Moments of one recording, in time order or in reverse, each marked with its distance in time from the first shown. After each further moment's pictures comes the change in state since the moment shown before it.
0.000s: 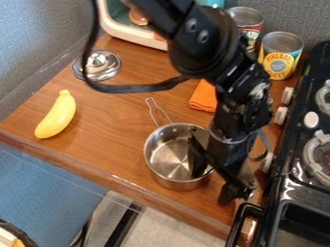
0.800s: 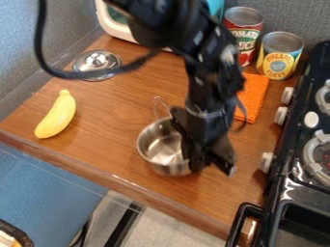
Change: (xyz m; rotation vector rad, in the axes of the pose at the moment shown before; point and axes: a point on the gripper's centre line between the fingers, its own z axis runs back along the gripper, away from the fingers) arm -0.006 0.032 0.029 -0.051 -0.051 0.070
